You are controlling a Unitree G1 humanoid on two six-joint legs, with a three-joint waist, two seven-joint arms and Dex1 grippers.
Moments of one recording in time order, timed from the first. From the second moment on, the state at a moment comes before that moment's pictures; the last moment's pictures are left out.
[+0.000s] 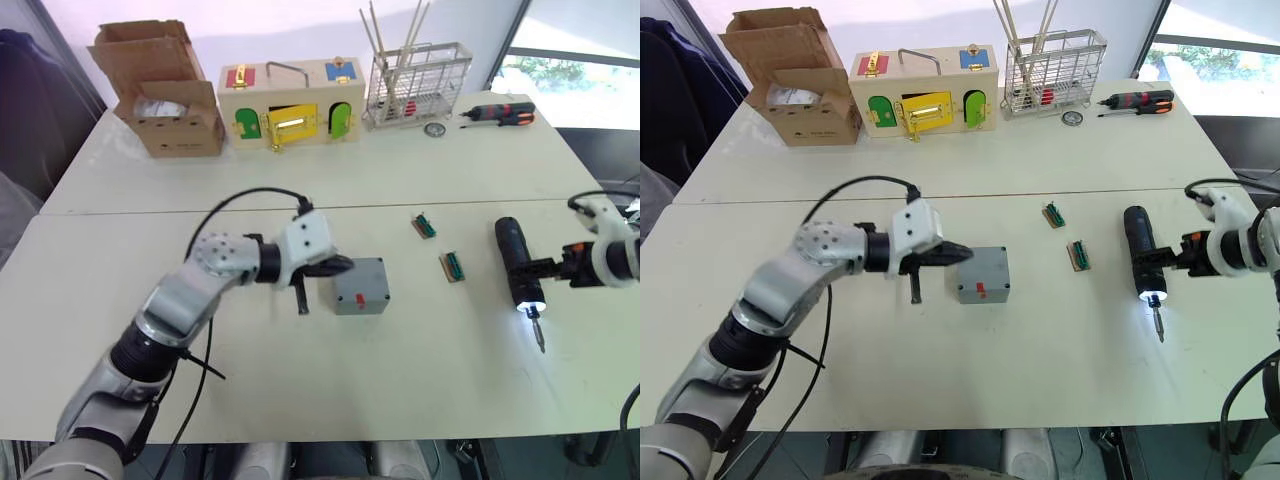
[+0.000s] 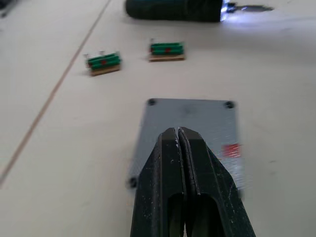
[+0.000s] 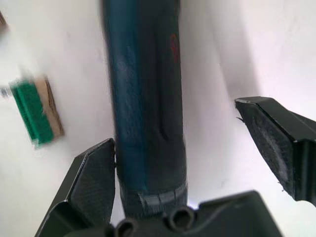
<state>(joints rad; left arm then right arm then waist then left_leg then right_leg) -0.64 0.60 -0.33 -0.29 -0.23 0.60 -0.87 -0.78 -1.16 0.16 0.43 0.36 1.12 0.96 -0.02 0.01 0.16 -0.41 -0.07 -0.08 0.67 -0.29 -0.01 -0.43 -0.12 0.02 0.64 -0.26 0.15</state>
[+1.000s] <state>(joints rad) -0.56 0.58 -0.46 -0.22 -0.13 0.61 -0.96 -0.32 -0.89 0.16 -0.44 0.52 0.96 0.92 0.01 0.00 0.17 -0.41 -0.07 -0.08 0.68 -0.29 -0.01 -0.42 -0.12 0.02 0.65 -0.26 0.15</state>
